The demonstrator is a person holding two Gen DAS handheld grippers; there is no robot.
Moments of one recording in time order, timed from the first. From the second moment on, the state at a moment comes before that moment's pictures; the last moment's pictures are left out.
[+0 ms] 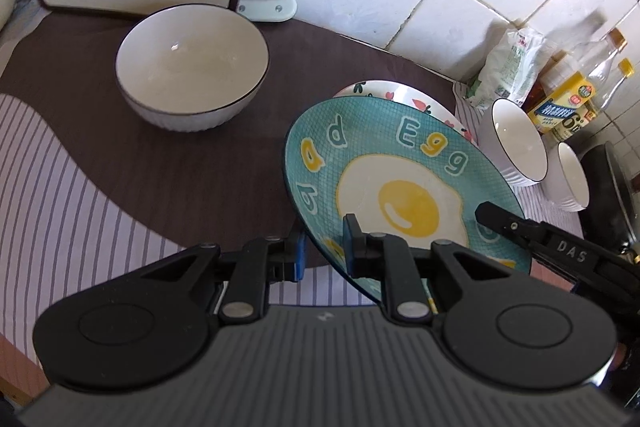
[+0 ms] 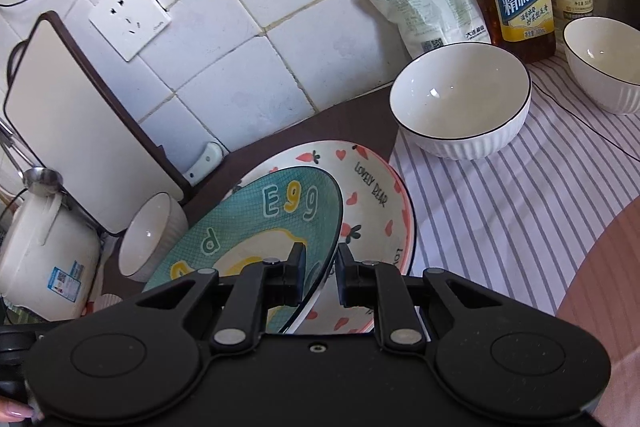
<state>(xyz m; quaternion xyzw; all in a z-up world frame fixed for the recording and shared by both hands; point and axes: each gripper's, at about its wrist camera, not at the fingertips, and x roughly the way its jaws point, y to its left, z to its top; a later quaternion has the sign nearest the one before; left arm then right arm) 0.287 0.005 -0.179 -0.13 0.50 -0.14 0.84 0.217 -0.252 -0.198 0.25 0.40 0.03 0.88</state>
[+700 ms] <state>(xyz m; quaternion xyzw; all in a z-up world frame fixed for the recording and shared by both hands) 0.301 -0.006 -0.193 -0.16 0.54 -0.12 0.82 0.233 -0.220 -0.195 0.07 0.44 -0.02 0.90</state>
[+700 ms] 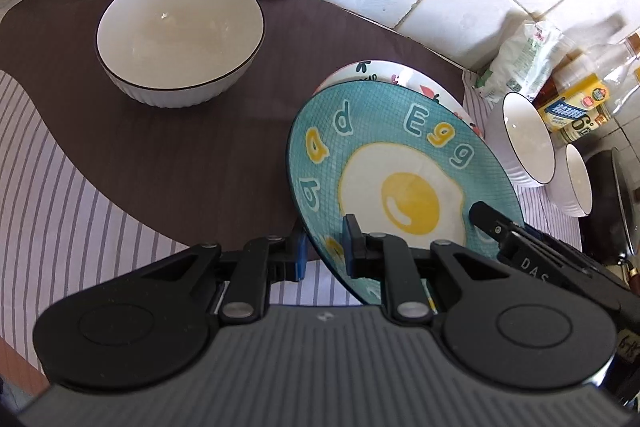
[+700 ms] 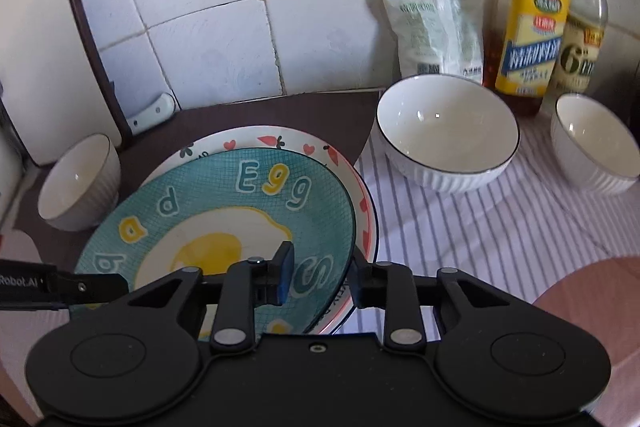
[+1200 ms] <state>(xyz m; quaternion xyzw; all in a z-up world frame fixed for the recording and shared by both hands) 0.291 0.014 -0.172 -0.16 0.55 -0.13 0.81 0.219 -0.199 -0.176 0.00 0.43 -0.06 0.90</state>
